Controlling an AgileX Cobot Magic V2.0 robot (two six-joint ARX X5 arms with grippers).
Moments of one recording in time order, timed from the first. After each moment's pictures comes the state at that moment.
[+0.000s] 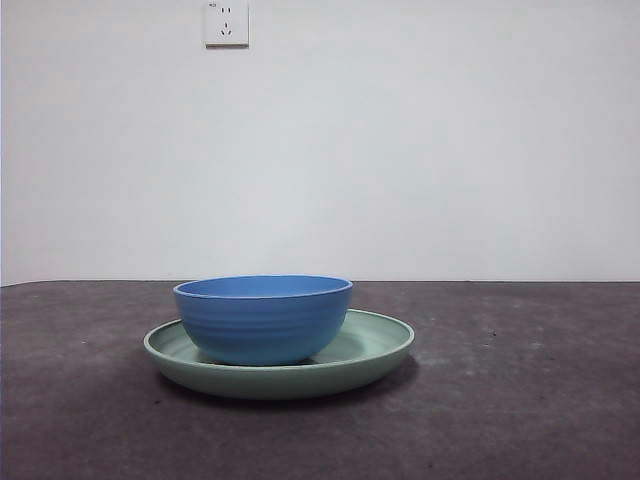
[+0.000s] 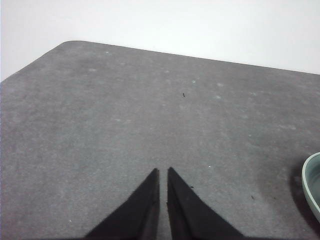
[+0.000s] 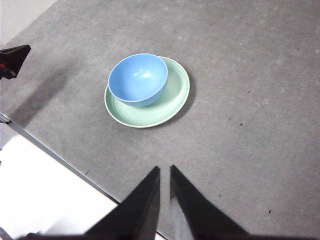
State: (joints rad) left arm -0.03 0.00 0.03 -0.18 -0.02 -0.13; right arm 0.47 0.62 1.32 -1.33 -0.21 0.12
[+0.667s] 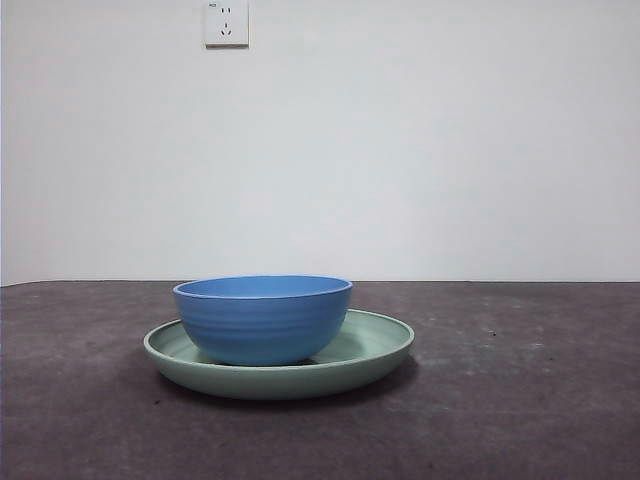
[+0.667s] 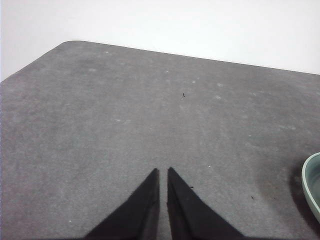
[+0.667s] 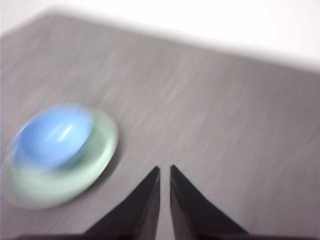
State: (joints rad) left arm -0.03 0.00 0.03 -0.18 -0.02 -0.13; right arm 0.16 0.42 0.90 -0.82 -0.21 -0.05
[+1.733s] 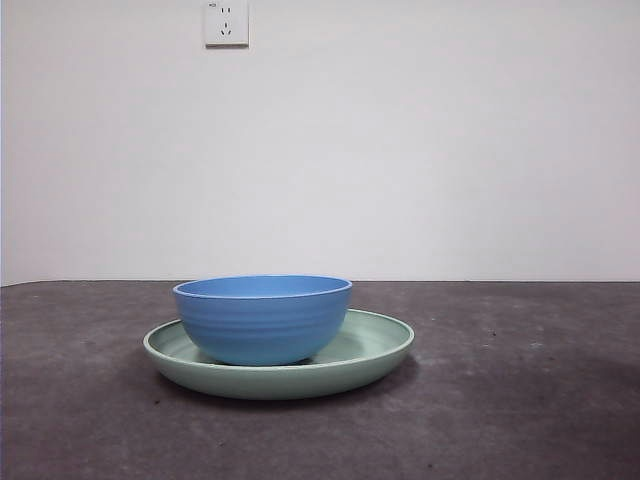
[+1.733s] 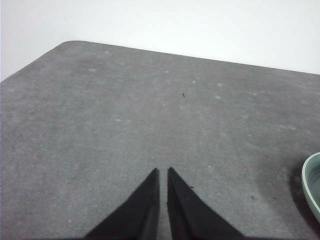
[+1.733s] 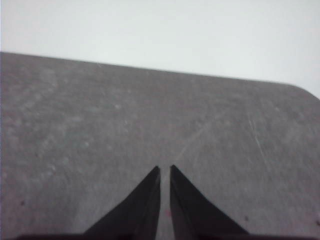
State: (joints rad) left arm -0.03 0.00 0.03 -0.18 -0.02 -0.13; right arm -0.06 0.01 0.02 -0.10 0.00 -0.08
